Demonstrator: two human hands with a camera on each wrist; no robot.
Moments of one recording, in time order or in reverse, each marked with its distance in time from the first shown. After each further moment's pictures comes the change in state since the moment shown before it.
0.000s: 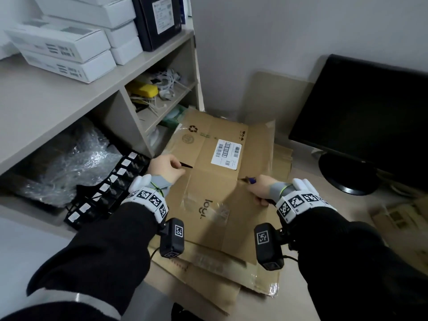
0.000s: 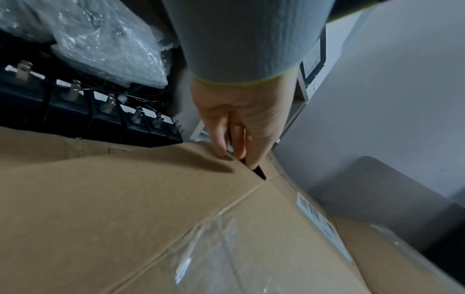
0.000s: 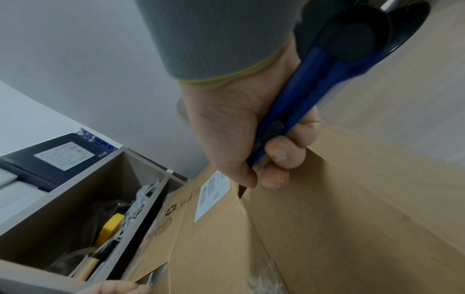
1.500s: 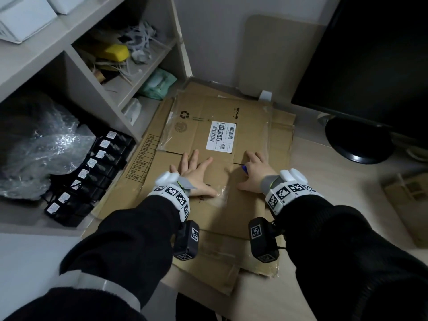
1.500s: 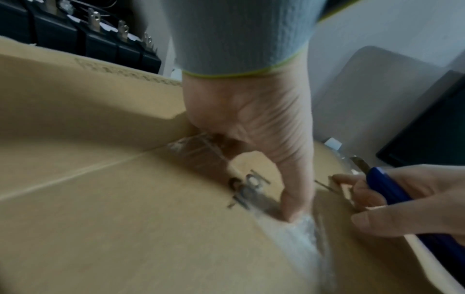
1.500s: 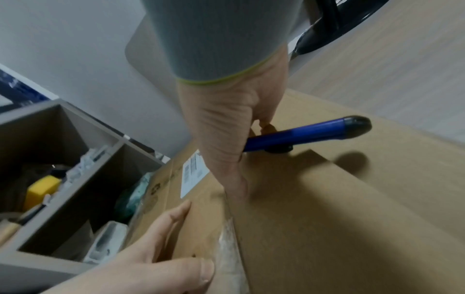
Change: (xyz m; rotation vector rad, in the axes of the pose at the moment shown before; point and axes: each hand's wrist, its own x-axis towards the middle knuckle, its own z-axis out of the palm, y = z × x) left_hand -0.021 0.012 0.107 0.445 -0.628 0.168; right_hand 0.059 0.041 0.041 -0.395 0.145 -0.300
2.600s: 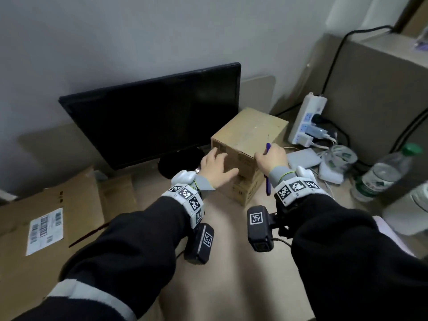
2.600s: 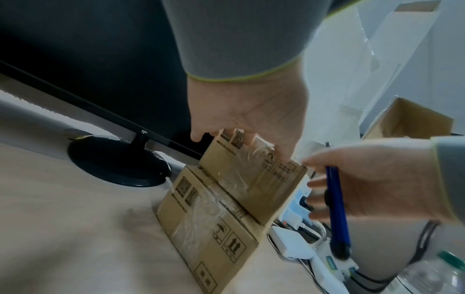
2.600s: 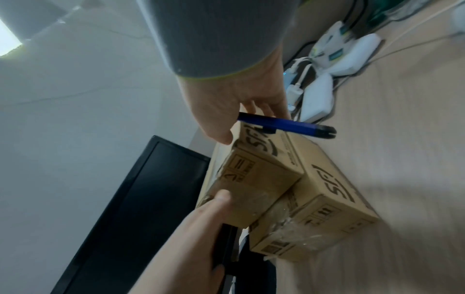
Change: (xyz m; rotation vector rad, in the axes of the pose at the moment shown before) left_hand -0.058 0.457 0.020 0.099 0.111 0.805; right_hand -0.286 0.301 -0.086 0.788 0.893 0.963
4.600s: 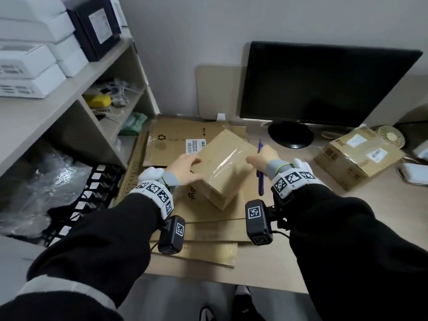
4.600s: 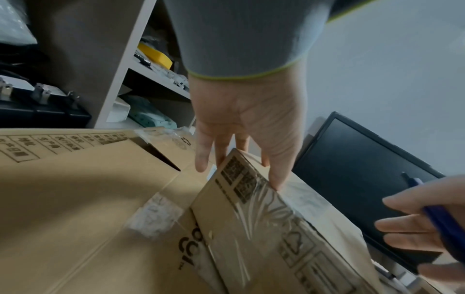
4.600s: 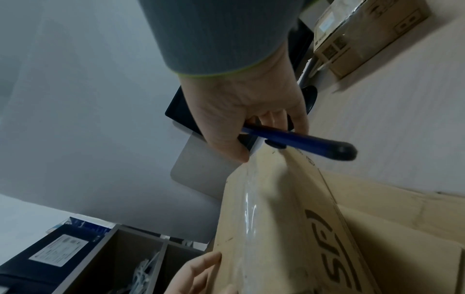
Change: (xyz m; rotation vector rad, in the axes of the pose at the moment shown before) left_hand -0.334 -0.286 -0.080 -0.154 0.141 -0.358; right_hand -0.265 -0.153 0.195 -0.250 -0.507 -0.228
